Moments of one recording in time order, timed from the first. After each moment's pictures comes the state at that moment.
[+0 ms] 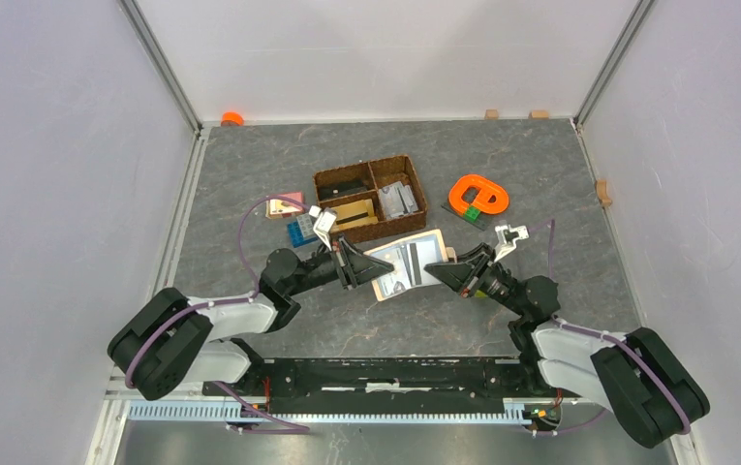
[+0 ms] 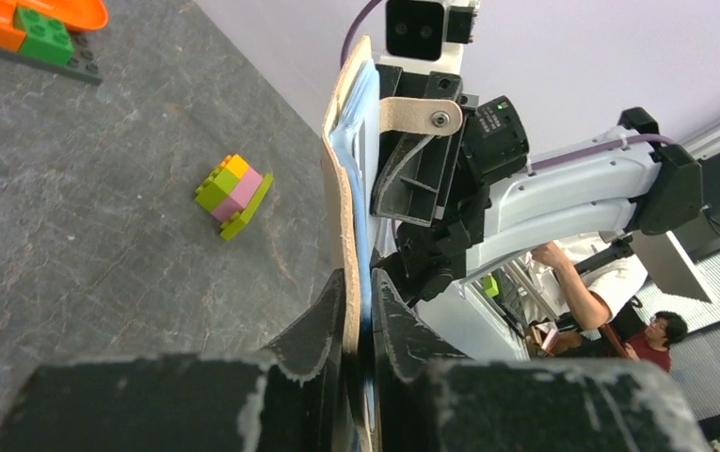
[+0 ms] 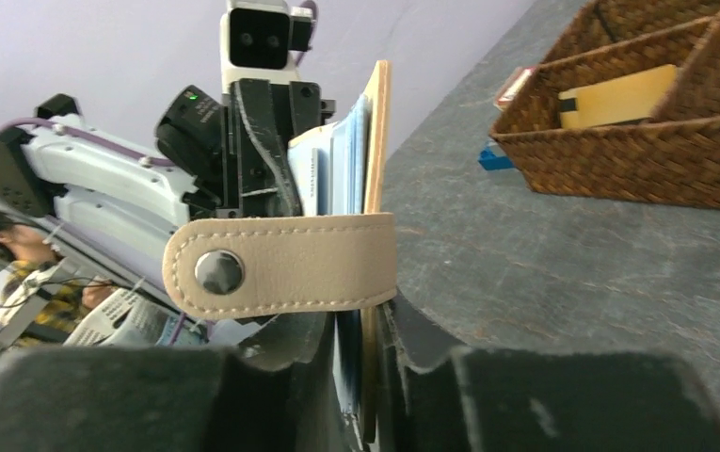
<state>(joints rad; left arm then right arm) -0.69 1.29 0.28 1.20 0.55 -0.92 0.46 1.08 0.01 1.39 -0.57 0.94</state>
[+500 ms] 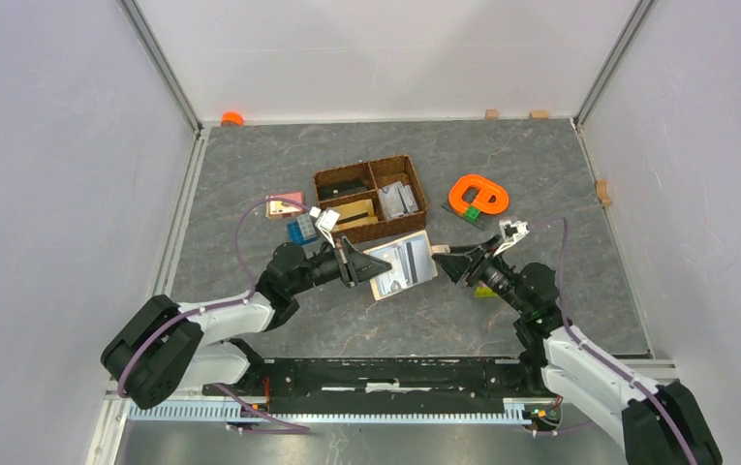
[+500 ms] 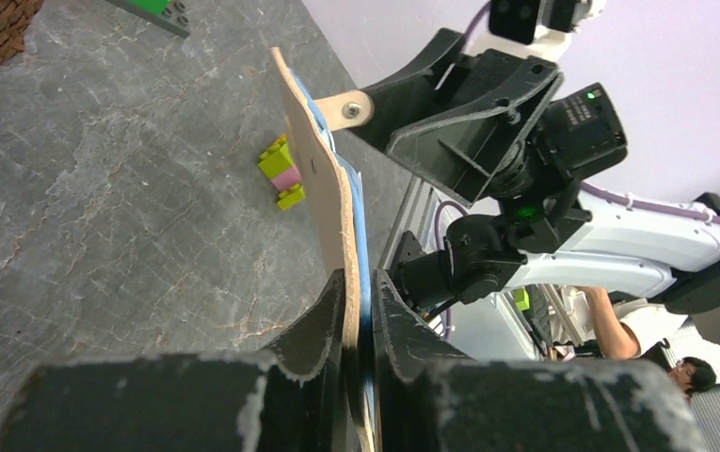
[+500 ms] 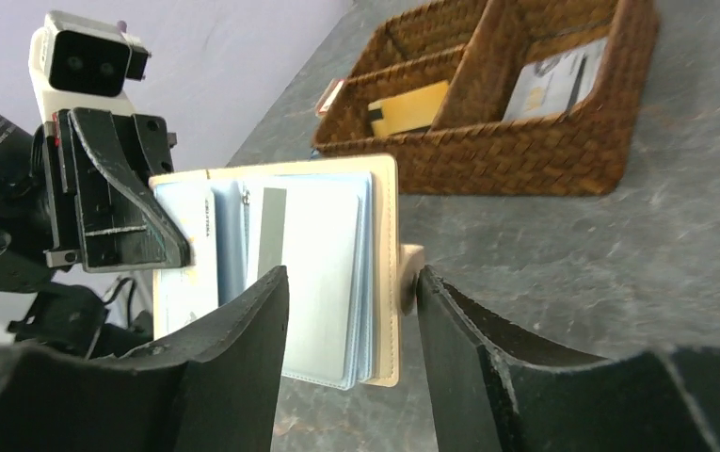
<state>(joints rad) -0.69 1.23 0.31 0.93 0.47 -0.89 0.43 0.81 0.09 0.76 -0.36 0.65</state>
